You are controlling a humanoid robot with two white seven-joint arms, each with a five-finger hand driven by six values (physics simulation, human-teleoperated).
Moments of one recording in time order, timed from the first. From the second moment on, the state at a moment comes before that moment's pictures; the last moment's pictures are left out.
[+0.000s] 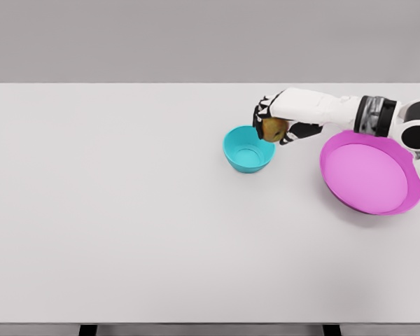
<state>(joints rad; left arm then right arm) 0.00 0.00 0.02 -0.08 -0.10 0.00 -0.02 -0.76 -0.59 0.62 -1.31 0.29 -0.61 0.61</state>
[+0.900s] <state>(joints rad) 0.00 0.00 0.02 -0.08 -0.10 0.00 -0.02 -0.72 -0.63 0.53 -1.31 0.33 -0.62 0.61</state>
